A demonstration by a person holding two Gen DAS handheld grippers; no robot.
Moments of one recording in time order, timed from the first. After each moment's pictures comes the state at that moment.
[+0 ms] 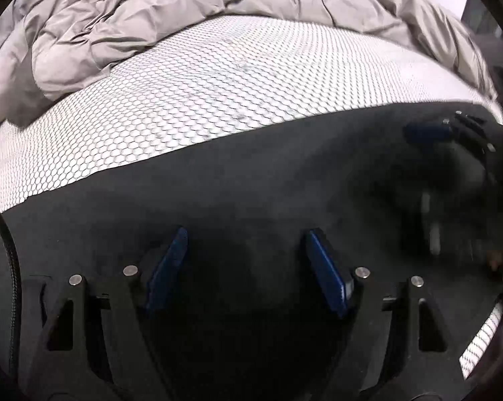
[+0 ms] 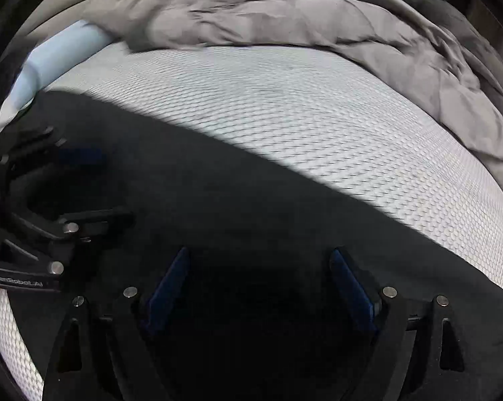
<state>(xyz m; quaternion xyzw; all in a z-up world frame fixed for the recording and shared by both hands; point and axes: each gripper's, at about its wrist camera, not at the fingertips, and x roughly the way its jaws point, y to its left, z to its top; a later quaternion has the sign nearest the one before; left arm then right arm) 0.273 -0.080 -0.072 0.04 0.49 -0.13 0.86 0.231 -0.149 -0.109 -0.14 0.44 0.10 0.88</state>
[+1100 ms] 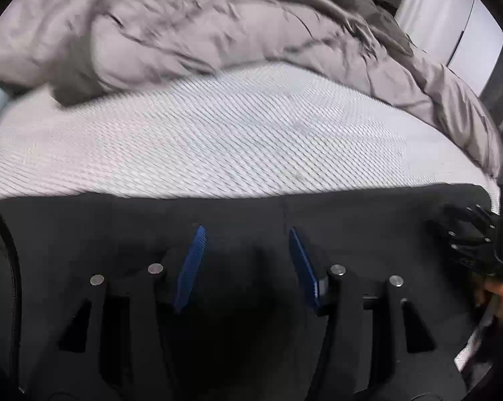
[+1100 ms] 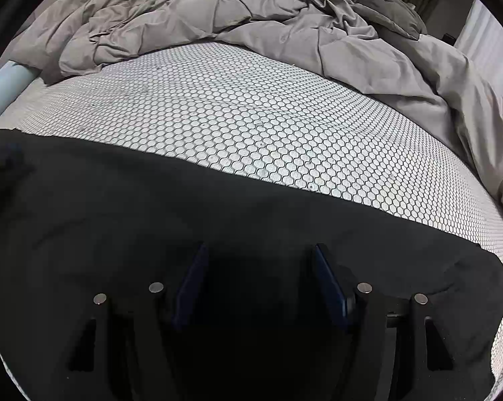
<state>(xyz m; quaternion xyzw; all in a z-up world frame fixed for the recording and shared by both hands) 0.276 -0.024 -0.043 -0.06 0.43 -0.08 0.90 0.221 -0.247 -0.102 -0.10 0.44 -0.02 0.89</state>
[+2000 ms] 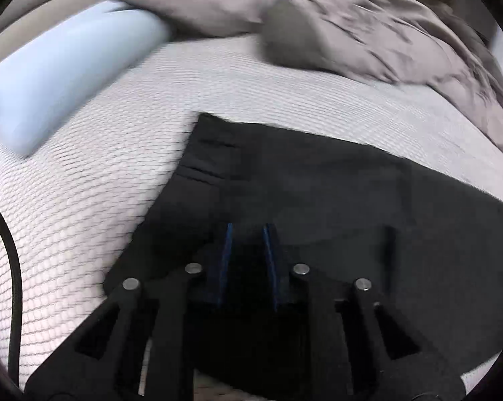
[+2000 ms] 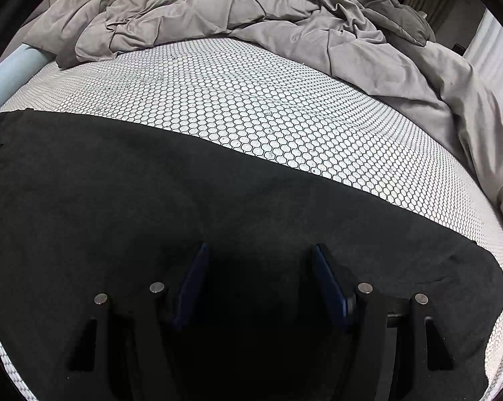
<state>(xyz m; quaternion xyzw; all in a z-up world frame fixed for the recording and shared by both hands) 0.206 0.158 -0.074 -0.10 0.45 0.13 0.88 0.203 -0.246 -0.105 -0.12 0.44 0.00 0.89</state>
